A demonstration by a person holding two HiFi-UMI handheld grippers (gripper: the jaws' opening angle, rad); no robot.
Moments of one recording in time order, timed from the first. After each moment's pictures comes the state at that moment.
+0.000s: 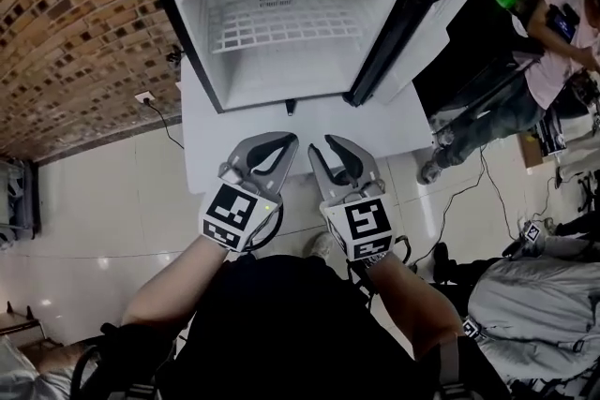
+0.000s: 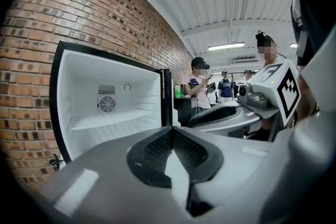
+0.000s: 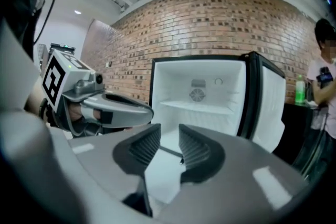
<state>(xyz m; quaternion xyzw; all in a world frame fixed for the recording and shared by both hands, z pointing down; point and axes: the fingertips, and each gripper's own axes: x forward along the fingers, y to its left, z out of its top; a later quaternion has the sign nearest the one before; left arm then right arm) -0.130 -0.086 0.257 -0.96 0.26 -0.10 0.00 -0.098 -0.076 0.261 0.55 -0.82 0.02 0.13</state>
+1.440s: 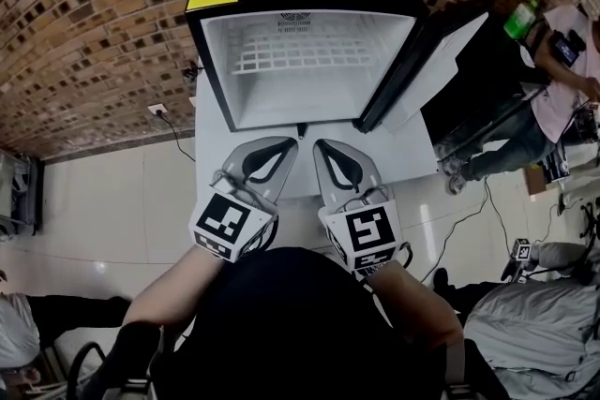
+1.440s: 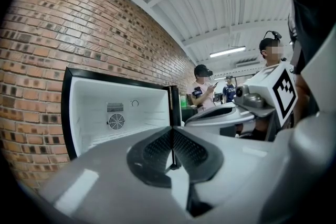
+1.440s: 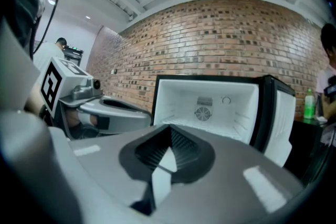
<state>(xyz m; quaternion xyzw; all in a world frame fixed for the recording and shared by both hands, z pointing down) -0.154 -0.102 0.202 -0.96 0.29 -0.05 0.04 -0.124 -0.101 0.201 0.53 -0.84 -0.03 0.11</state>
